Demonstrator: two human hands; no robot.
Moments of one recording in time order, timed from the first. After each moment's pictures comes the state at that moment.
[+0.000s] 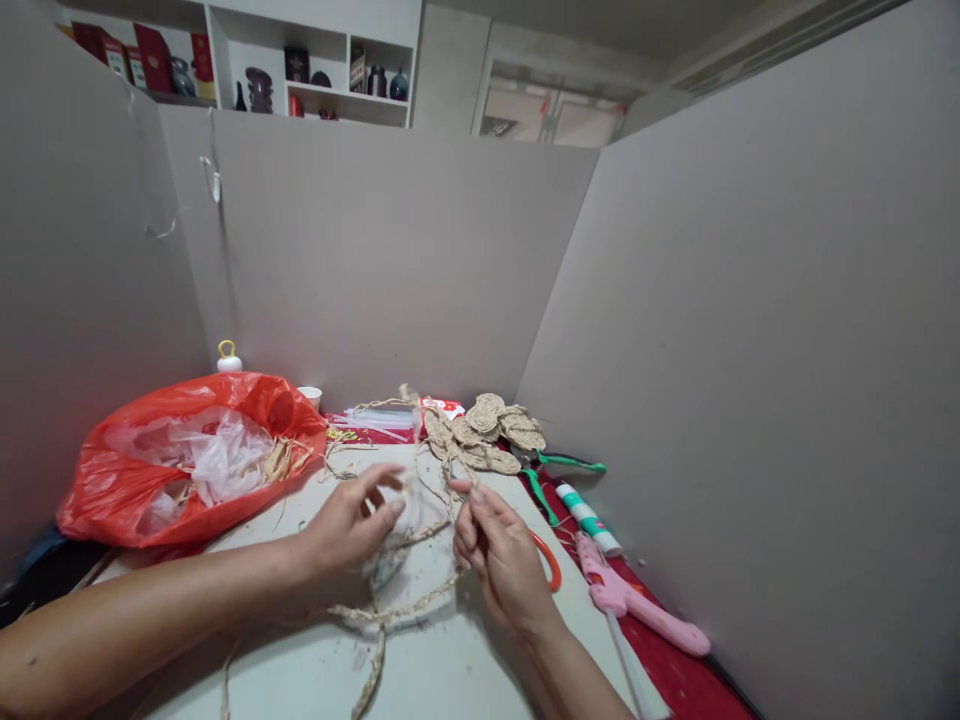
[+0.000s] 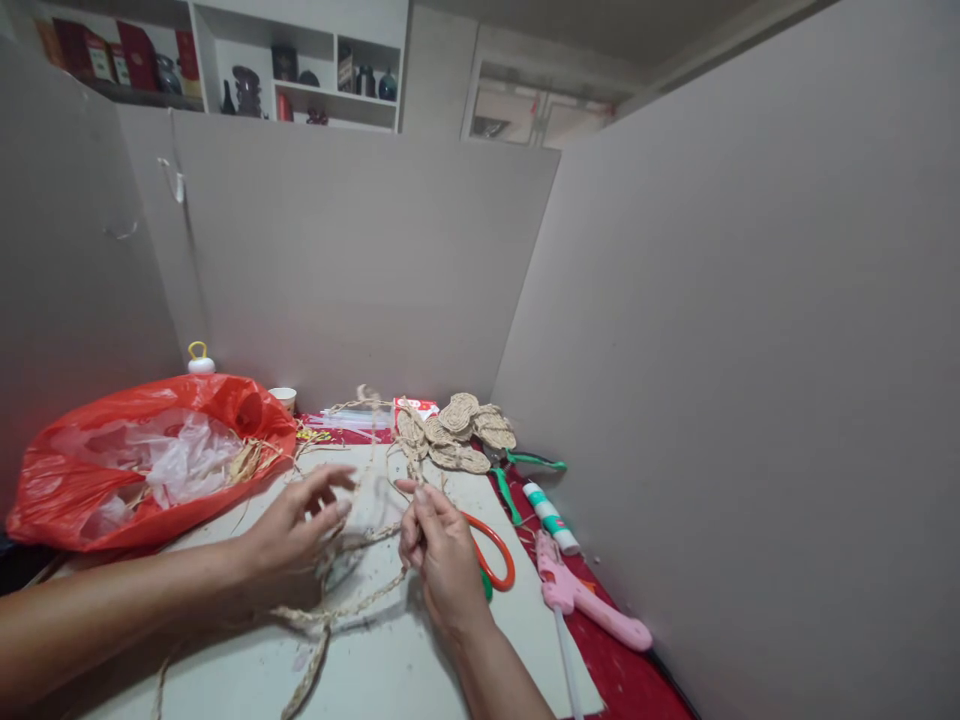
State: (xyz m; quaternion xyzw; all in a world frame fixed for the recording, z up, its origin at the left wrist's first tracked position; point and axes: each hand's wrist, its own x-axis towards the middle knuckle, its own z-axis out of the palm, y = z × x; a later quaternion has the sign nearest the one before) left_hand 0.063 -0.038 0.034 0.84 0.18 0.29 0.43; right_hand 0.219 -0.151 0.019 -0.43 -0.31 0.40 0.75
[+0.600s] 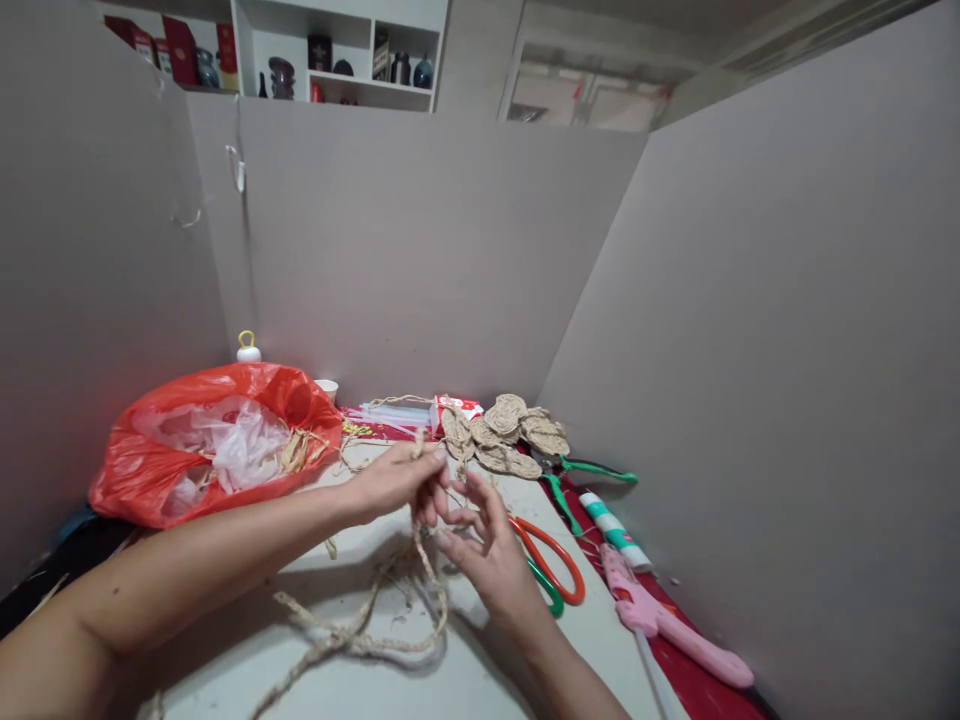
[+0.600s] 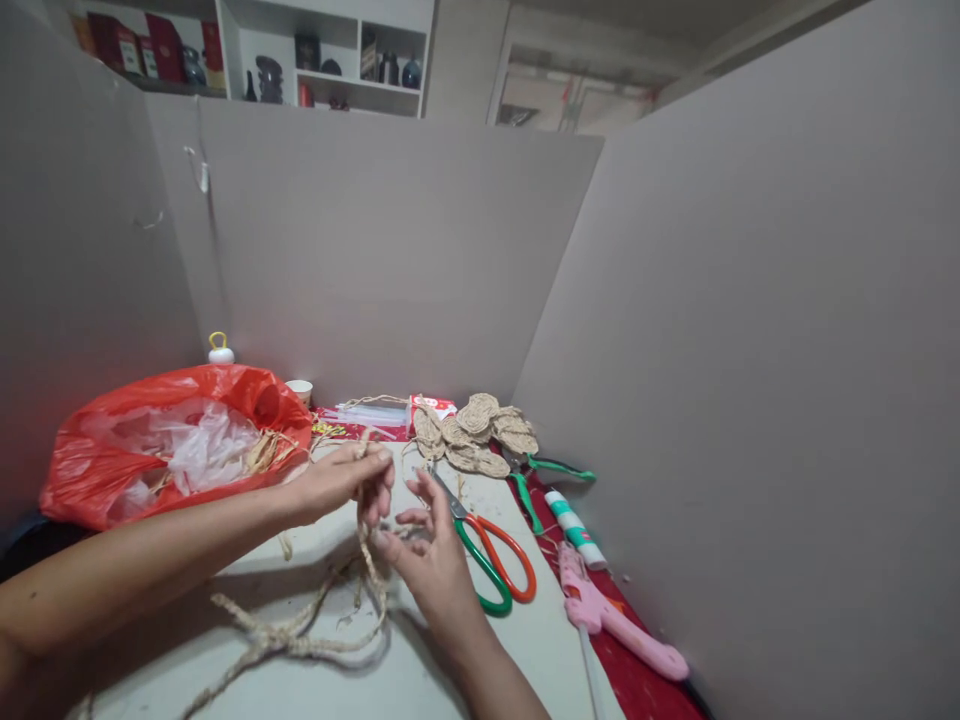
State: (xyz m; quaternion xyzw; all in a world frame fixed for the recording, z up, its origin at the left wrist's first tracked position) left_hand 0.103 -0.025 0.072 0.70 0.11 0.15 0.69; right_hand 0.213 -0.148 0.001 -0.56 -0.41 0.32 0.65
